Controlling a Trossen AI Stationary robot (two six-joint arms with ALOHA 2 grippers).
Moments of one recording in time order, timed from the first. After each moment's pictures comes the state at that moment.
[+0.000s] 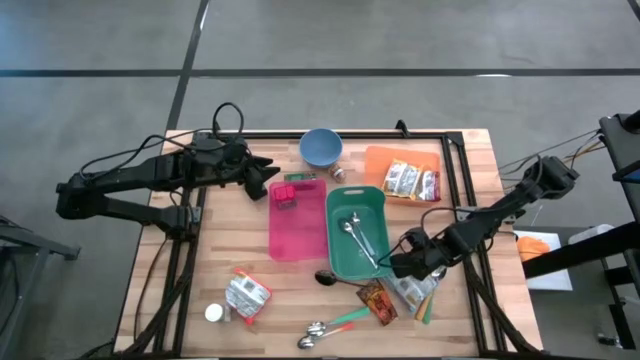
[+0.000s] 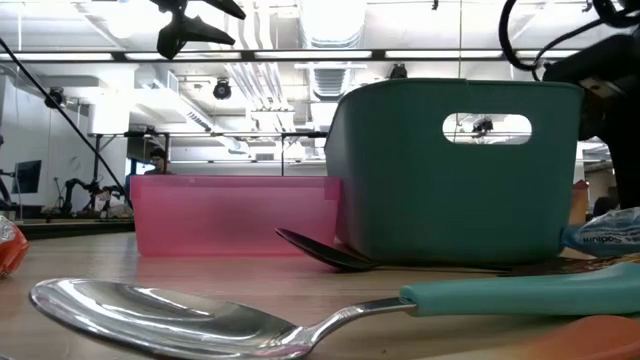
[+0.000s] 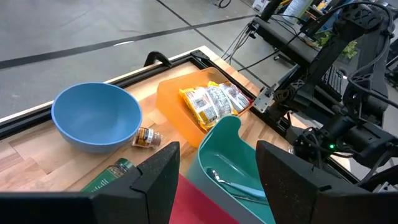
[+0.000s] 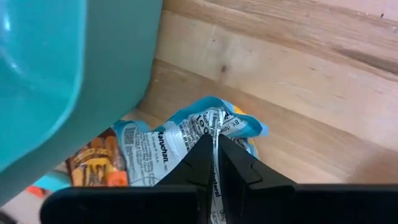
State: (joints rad) left arm 0.16 0.95 0.98 -0.42 -0.21 -0.56; right arm 0.55 1.29 0.63 -0.58 0.13 1.83
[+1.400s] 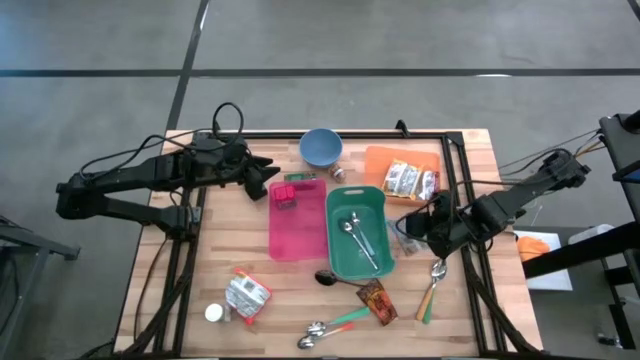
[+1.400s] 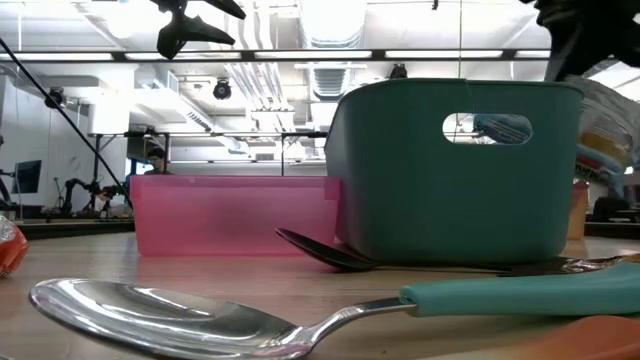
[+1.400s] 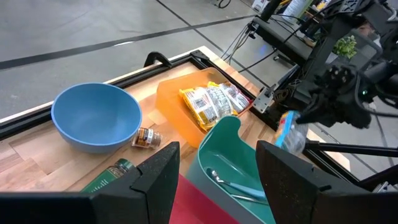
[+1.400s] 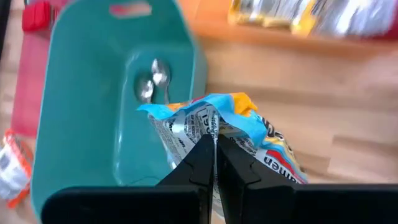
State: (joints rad) left arm 0.16 0.95 0.98 -0.42 -0.21 -0.56; right arm 0.50 1.07 0.97 -1.20 0.52 1.93
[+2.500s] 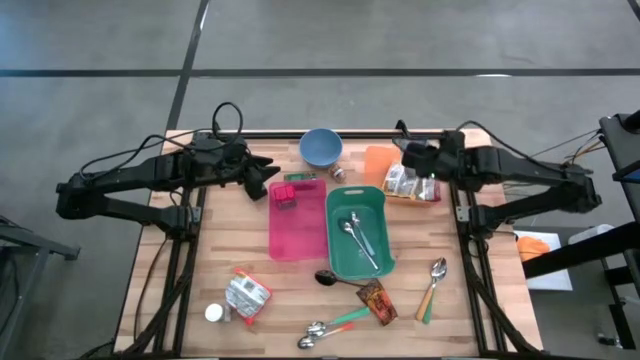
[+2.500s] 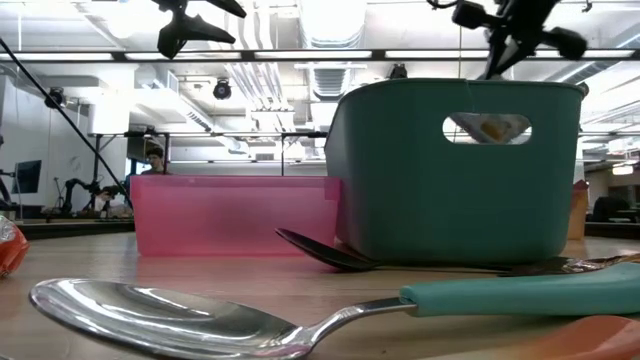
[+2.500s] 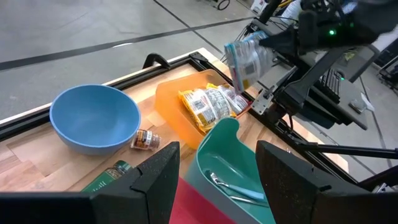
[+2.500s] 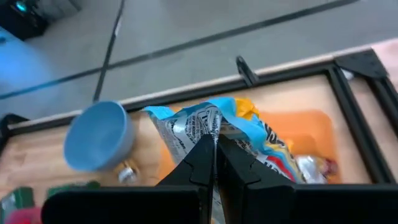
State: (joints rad) left arm 0.16 0.95 0.98 -0.42 -0.21 -0.56; right arm -0.13 1.07 1.14 -1.16 0.81 1.43
